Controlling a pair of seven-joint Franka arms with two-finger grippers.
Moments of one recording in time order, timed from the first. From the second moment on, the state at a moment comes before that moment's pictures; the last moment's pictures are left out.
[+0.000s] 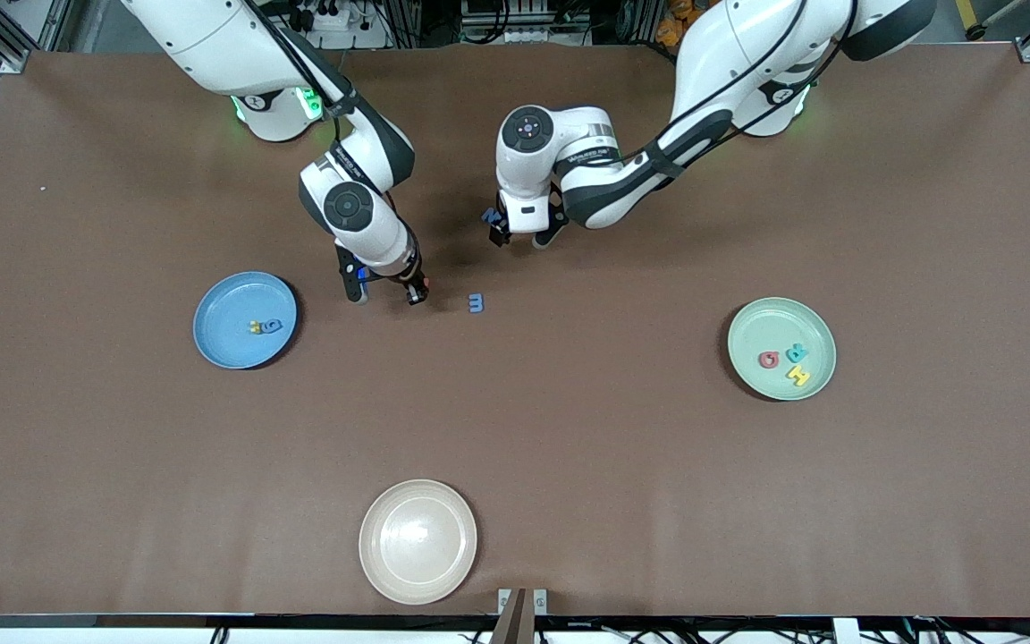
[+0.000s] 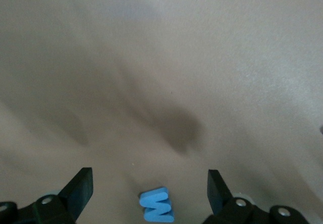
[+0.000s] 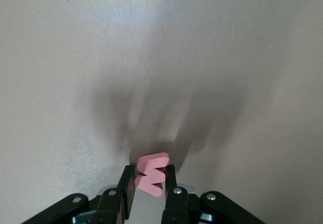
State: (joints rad) left arm -0.26 0.73 -0.82 -1.94 0.55 2.38 -2.29; right arm 0.22 0.43 0.38 -2.24 -0.06 2.59 1.89
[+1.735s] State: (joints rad) left arm -0.54 0.81 -0.65 -1.82 0.67 2.41 -2.65; right arm -0.12 0.32 0.15 -2.16 0.04 2.20 0.61
